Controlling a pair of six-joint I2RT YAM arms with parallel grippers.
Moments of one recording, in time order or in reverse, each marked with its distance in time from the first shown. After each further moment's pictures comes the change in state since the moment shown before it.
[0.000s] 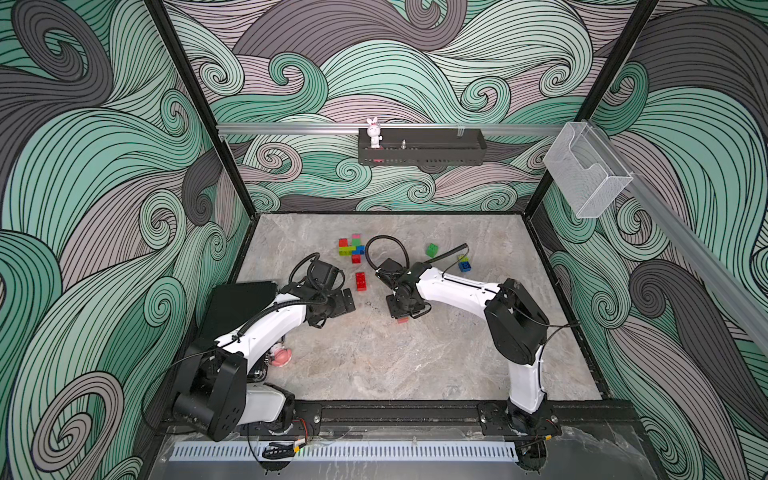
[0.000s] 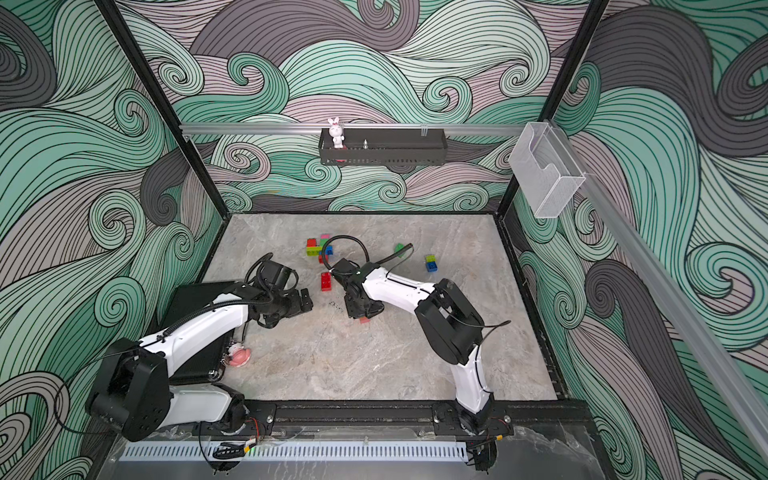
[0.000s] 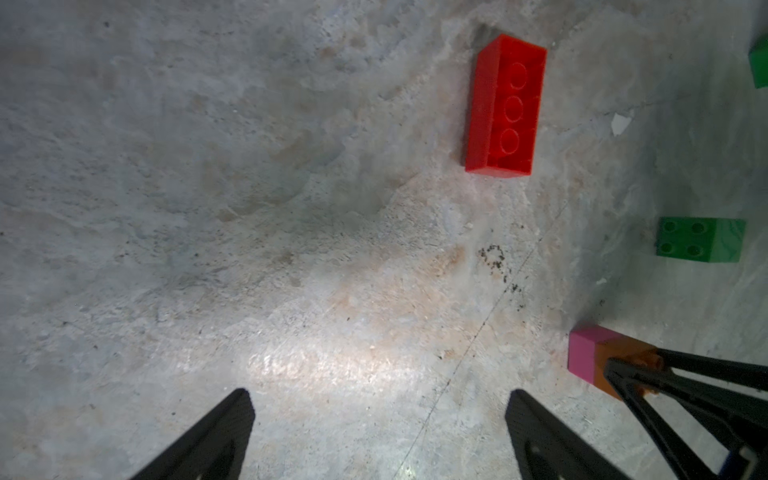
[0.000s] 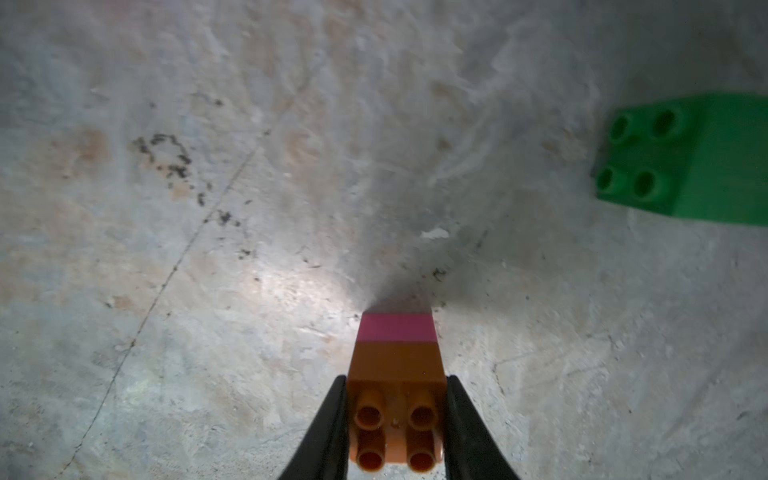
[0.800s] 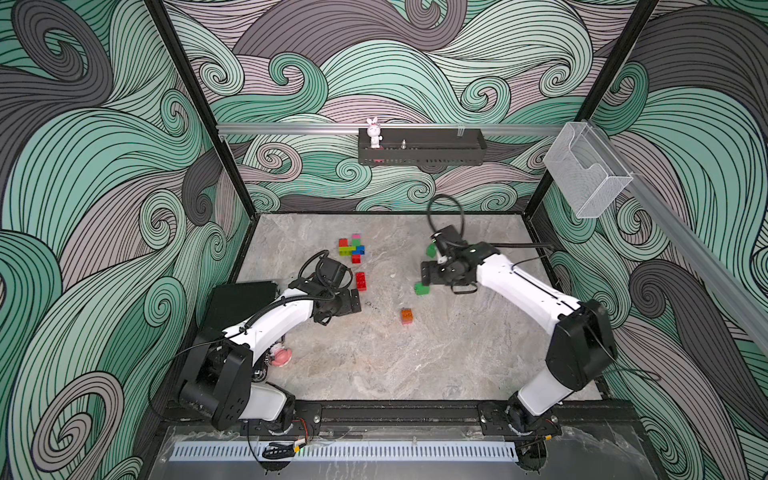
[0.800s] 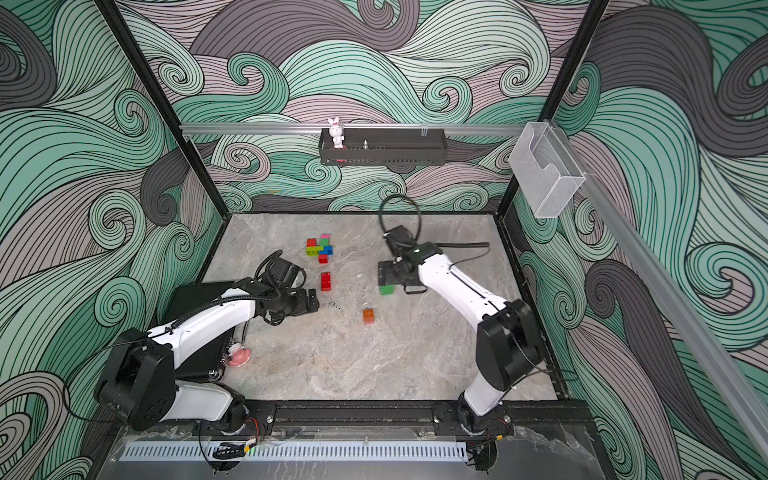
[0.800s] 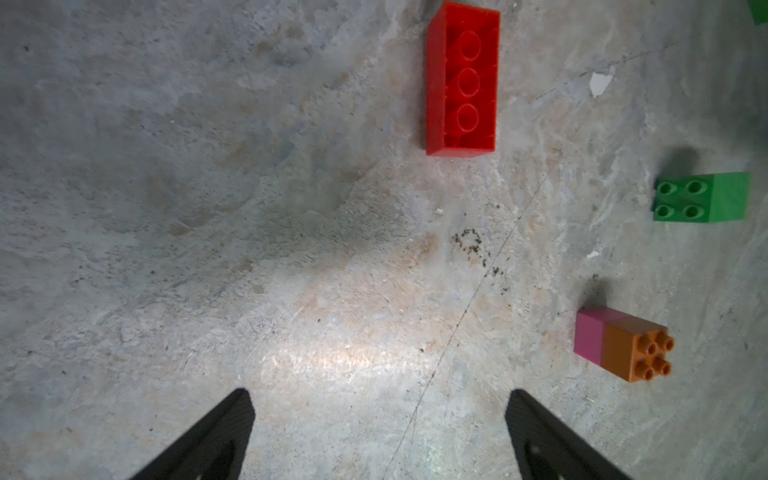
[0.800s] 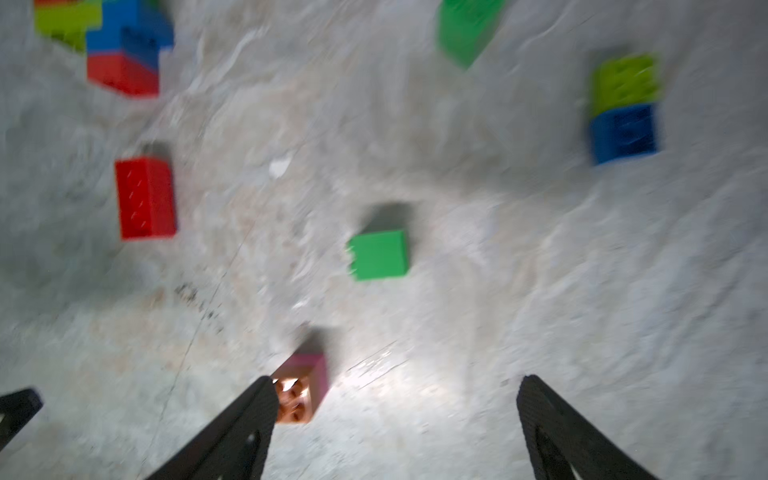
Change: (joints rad) left arm -0.051 0.051 0.058 -0.026 0.002 0.056; right arm -0.412 -0.338 -0.095 0.071 0.007 -0.200
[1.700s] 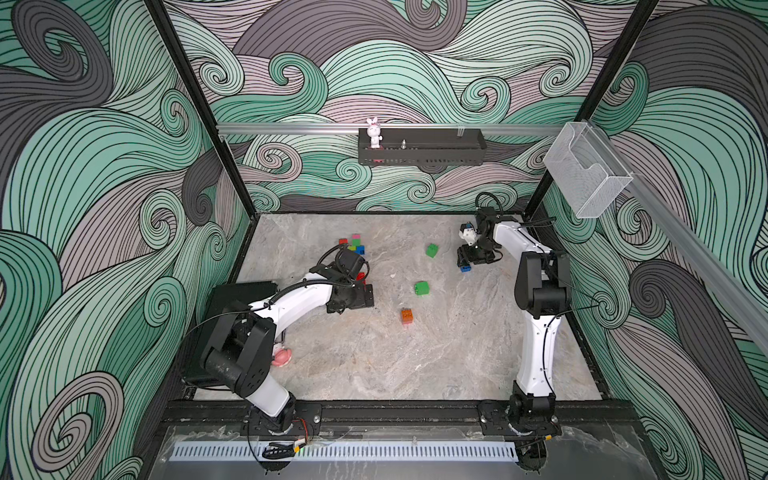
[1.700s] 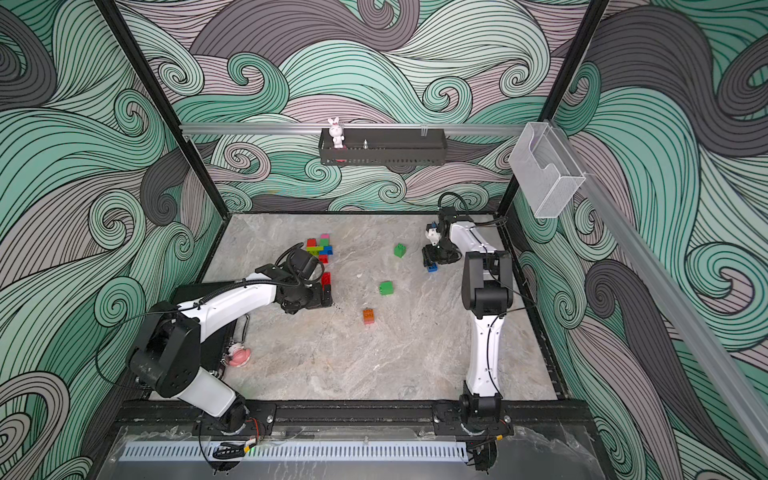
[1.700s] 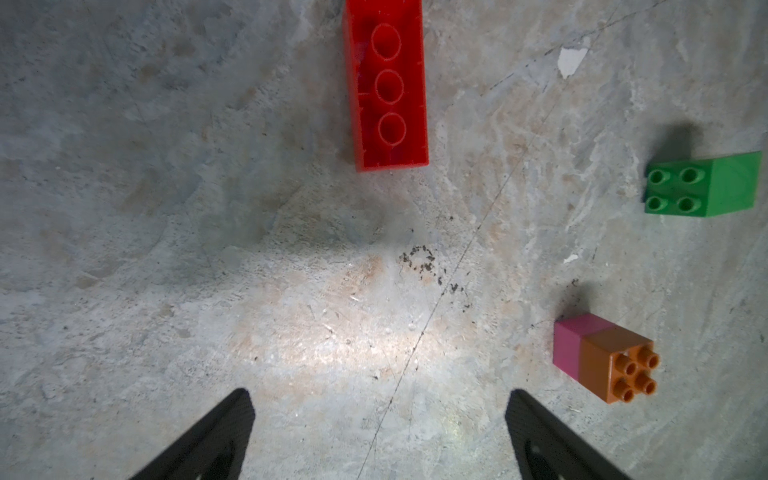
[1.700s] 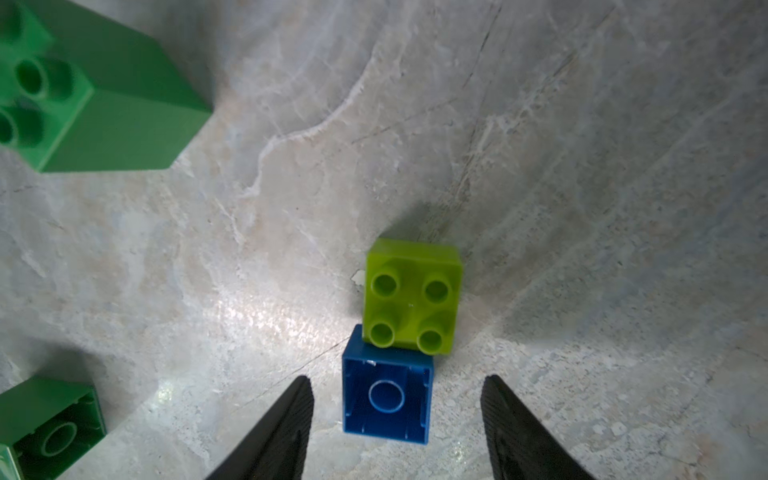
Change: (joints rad) left arm -0.063 0.182 0.172 -0.055 -0.007 0.015; right arm -0.359 0.610 0.484 -0.147 -0.232 -0.572
